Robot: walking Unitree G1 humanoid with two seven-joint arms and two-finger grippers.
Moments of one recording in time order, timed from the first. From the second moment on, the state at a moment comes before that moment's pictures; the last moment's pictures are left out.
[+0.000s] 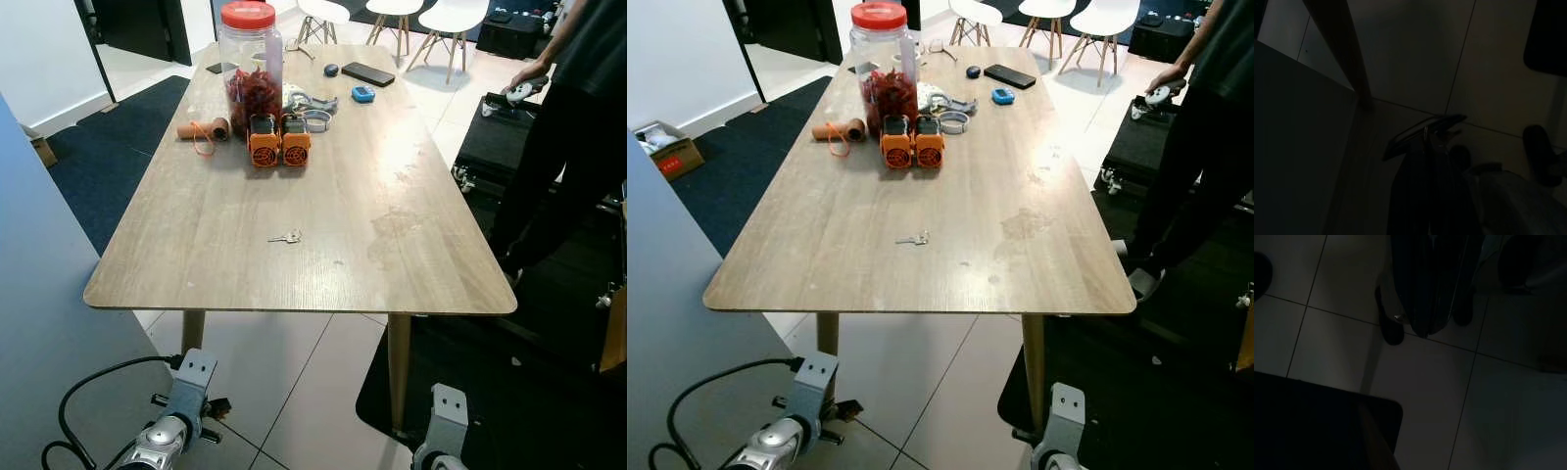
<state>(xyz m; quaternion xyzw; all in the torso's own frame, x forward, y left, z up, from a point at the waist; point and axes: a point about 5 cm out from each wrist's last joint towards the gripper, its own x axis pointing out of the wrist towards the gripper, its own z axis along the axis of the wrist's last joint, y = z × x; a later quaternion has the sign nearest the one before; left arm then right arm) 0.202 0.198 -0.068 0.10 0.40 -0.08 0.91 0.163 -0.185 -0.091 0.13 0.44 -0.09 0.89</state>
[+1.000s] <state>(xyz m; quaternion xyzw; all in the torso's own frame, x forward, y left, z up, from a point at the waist) 0.204 0.197 -0.069 0.12 0.41 -0.08 0.90 0.170 -0.199 -0.086 0.11 0.43 -0.10 0.89</state>
